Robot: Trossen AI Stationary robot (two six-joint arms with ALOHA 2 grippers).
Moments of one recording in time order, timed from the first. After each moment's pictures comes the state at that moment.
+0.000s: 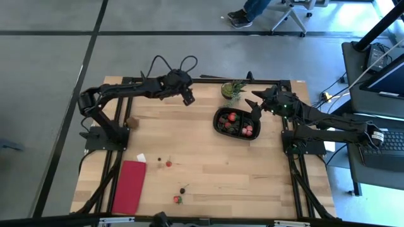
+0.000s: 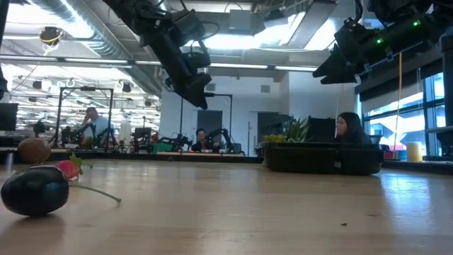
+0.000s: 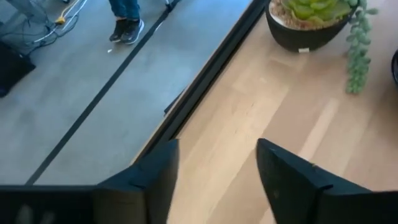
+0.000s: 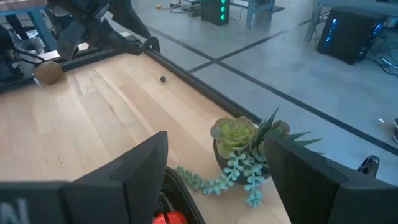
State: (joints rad) left arm 0.48 1.59 1.11 -0.28 -0.33 0.09; right arm -0.40 0.72 0.46 -0.04 0.24 0.13
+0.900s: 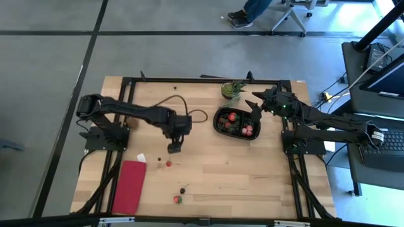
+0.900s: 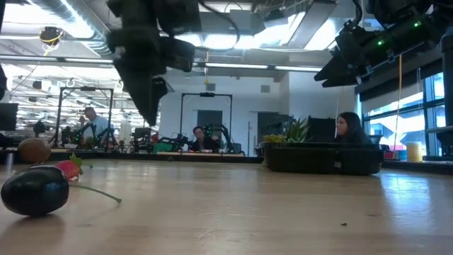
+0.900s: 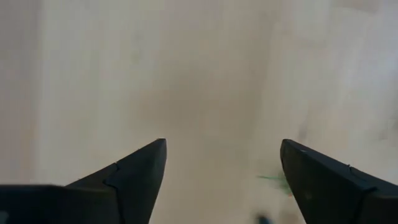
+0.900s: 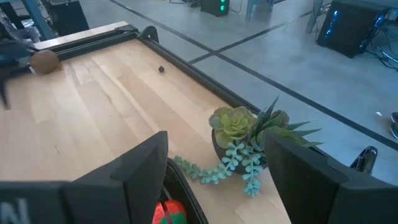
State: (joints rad) left arm 0.02 1.59 1.11 -0.85 0.10 -0.20; right arm -0.40 0.72 0.46 -0.08 0.24 0.13
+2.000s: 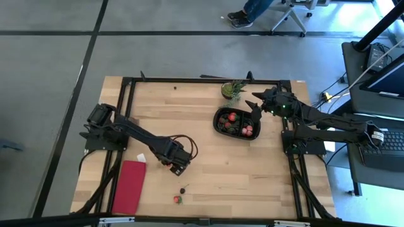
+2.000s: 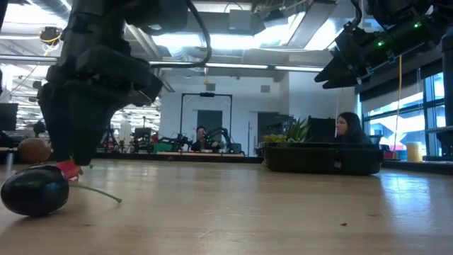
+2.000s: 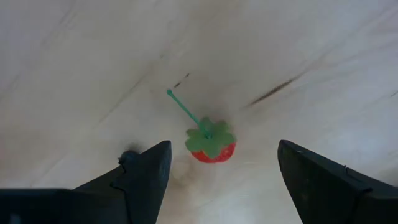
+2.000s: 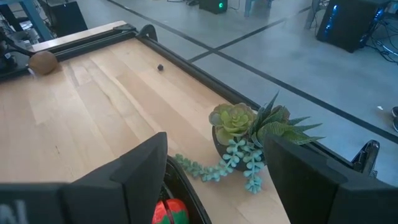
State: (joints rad) left arm -0.32 1.79 1.11 -0.86 0.08 -1.23; right arm -0.40 0.73 0.45 -0.09 0.24 0.15
